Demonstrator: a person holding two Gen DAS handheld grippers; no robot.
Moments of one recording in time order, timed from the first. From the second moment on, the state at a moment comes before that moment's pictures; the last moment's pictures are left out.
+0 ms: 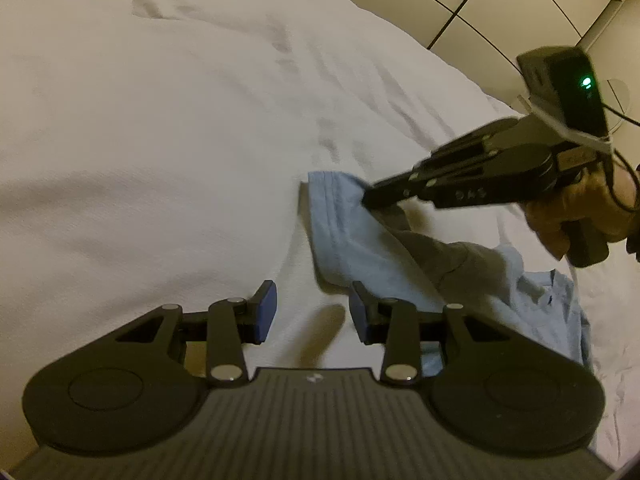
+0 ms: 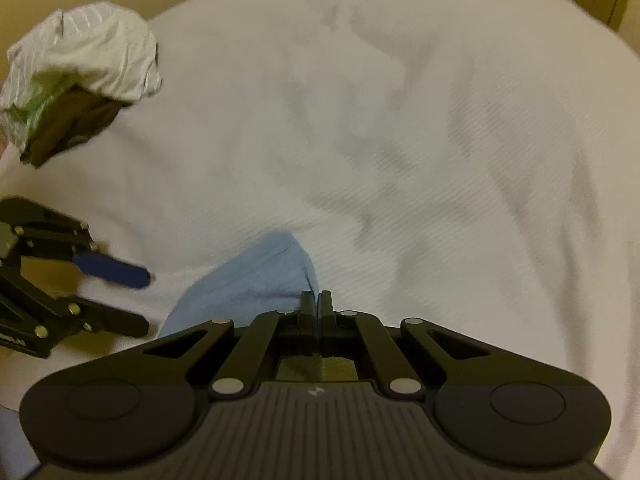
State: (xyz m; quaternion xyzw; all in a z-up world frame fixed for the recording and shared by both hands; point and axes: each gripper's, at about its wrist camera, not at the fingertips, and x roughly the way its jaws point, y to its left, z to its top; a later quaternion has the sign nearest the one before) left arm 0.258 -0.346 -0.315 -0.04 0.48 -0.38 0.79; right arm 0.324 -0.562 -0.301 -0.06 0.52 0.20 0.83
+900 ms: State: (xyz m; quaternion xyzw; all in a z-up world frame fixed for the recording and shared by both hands) left arm 0.225 -0.420 -0.320 0.02 0.46 -0.49 0.74; right arm 0.324 -0.598 -0.316 -0.02 0.55 0.19 0.82
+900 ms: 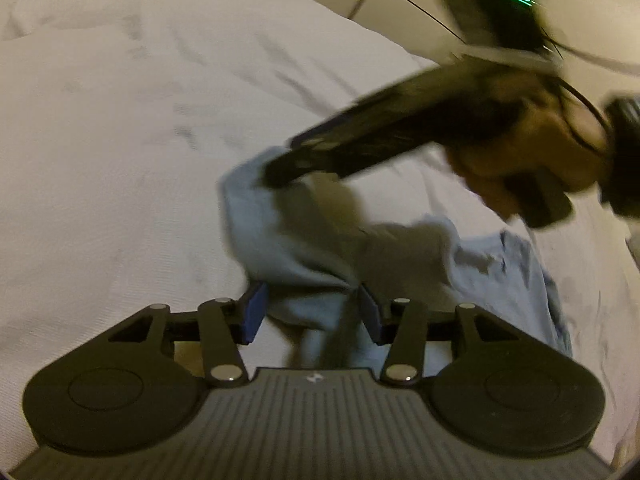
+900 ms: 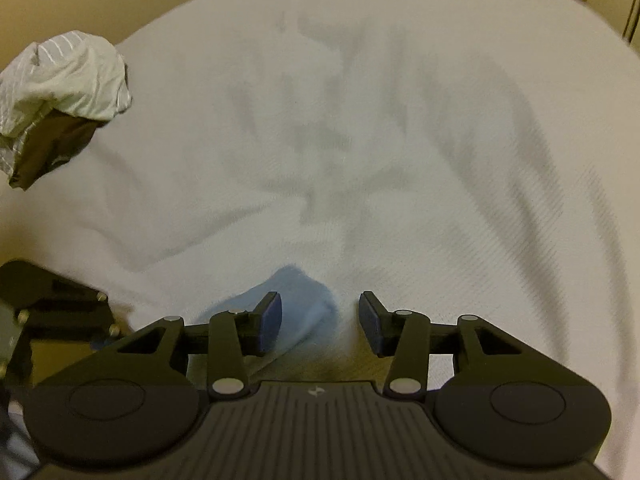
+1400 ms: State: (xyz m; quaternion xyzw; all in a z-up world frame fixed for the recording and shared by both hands) left arm 0.260 -0.374 -0.354 -0.24 0.55 -0.44 0.67; right arm 0.266 -0.651 -0.271 0.04 0.49 0.14 0.86
